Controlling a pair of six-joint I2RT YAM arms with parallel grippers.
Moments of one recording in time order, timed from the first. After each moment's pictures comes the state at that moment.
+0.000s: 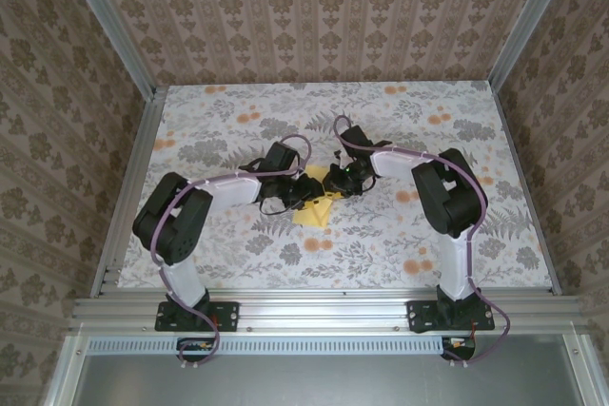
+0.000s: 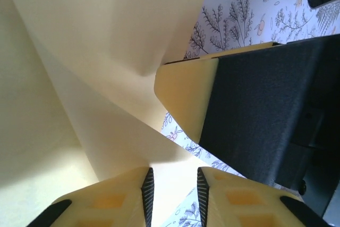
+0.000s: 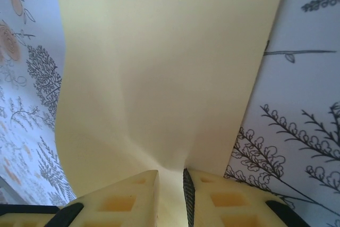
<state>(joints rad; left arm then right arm) -0.65 1.79 0.98 -0.13 0.55 -0.98 0.44 2.03 1.28 -0.45 -0.50 0.66</state>
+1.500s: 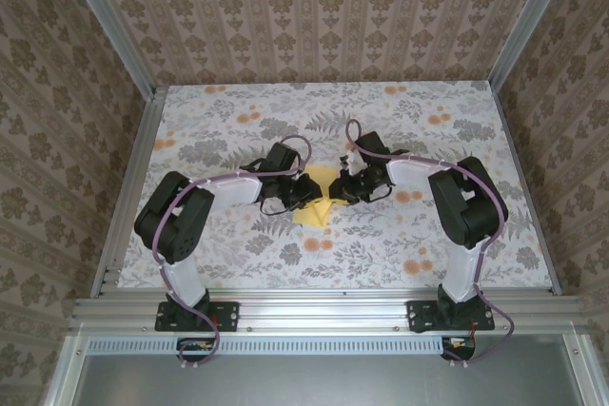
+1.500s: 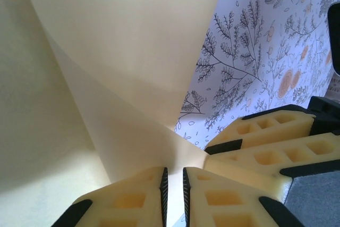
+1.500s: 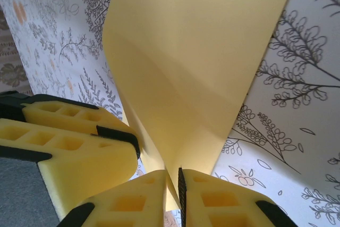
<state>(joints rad) -0.65 1.79 0.98 -0.14 0.52 -0.98 0.40 1.89 1.10 -0.38 -0.70 0.57</state>
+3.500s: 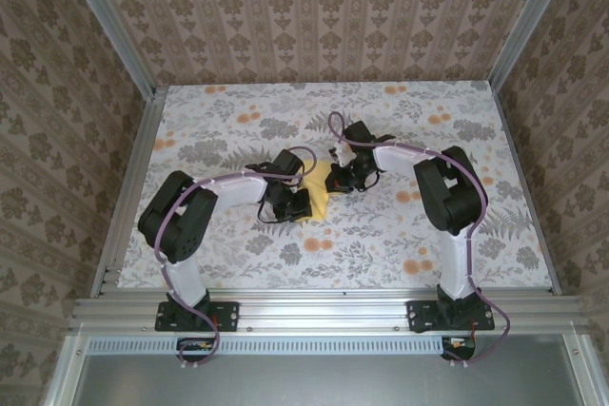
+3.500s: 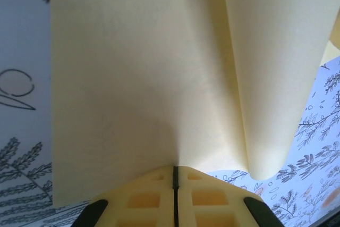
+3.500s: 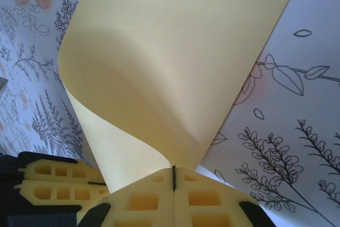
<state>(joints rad) -0.69 1.81 1.02 -0.45 0.40 -0.81 0.42 2.05 1.34 -0.55 -0.58 0.34</state>
